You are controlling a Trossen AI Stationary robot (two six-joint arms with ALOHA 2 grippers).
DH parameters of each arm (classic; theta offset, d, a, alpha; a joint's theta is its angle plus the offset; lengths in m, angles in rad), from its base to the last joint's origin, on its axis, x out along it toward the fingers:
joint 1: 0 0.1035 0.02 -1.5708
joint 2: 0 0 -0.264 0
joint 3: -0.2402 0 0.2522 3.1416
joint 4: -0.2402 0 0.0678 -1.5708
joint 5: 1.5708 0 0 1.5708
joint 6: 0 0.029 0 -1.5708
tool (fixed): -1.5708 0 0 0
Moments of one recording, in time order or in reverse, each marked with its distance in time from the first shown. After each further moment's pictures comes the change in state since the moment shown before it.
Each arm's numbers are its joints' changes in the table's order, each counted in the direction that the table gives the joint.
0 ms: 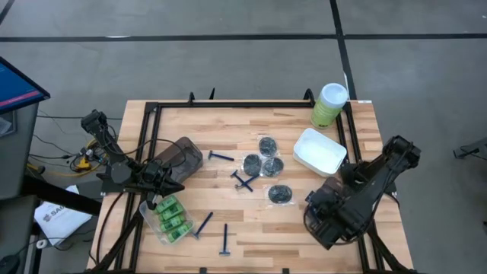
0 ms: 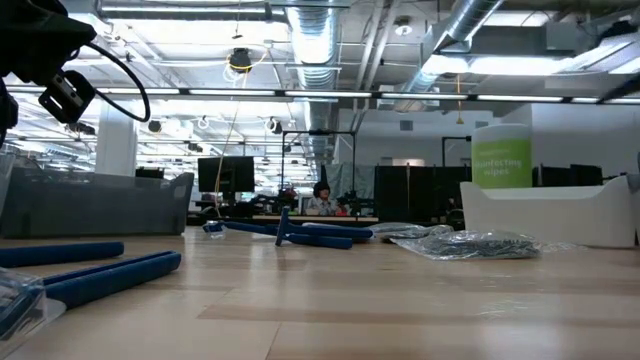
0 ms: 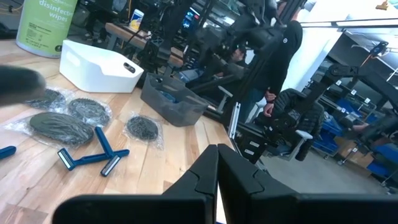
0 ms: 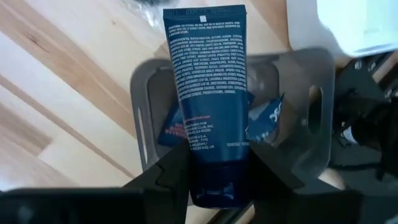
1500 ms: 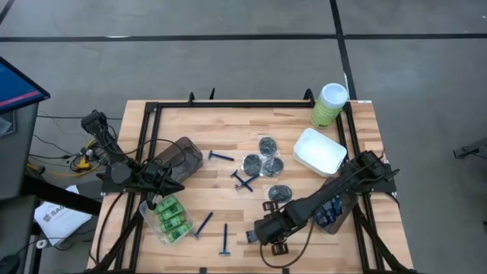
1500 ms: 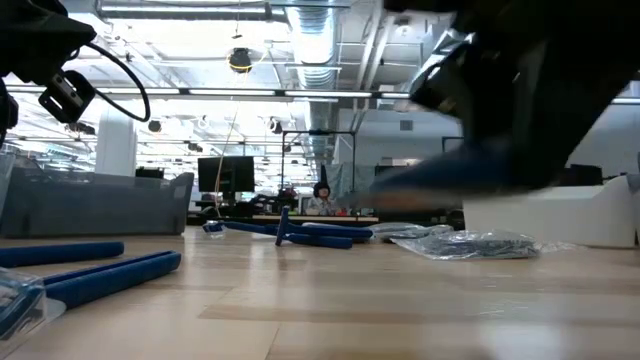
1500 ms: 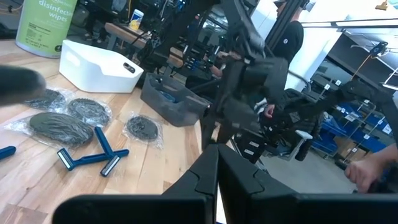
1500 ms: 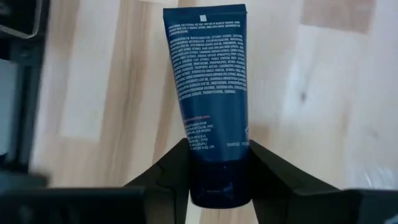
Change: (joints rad) left arm 0.000 -0.001 0.000 -0.002 0.000 0.000; right arm -0.264 0.349 0.001 0.891 0.113 -1.214
